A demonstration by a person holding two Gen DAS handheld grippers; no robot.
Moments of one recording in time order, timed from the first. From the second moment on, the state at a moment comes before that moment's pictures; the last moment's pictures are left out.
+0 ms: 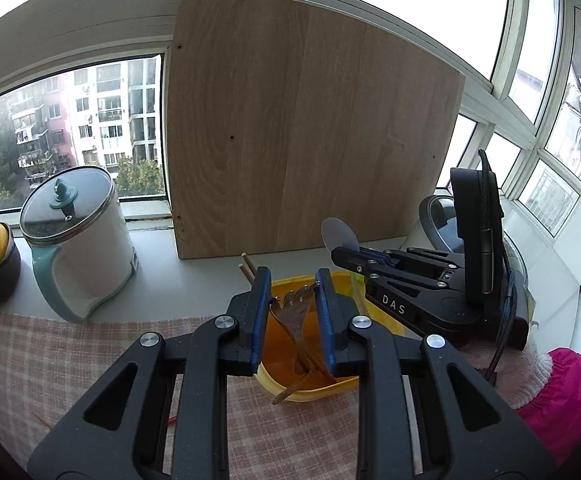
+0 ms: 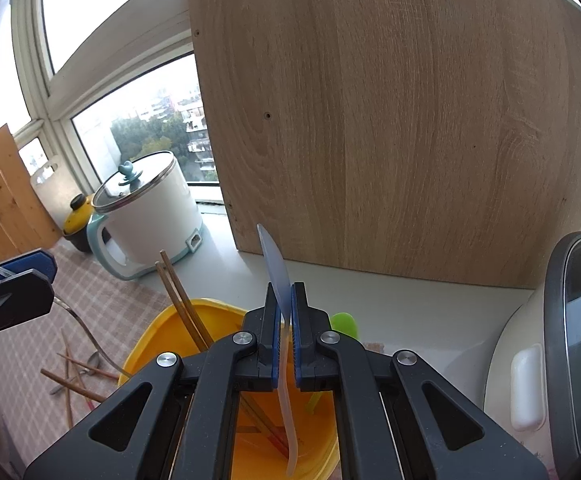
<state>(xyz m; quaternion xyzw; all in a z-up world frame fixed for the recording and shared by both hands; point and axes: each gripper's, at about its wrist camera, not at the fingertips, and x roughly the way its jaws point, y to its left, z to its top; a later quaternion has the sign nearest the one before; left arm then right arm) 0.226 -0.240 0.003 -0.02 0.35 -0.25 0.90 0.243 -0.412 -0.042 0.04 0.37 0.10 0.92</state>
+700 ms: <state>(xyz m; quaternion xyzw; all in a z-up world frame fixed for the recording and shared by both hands) 0.198 -0.223 0.011 -0.03 0.34 -0.26 0.90 0.206 -0.424 -0.031 0.07 0.37 0.09 0.92</state>
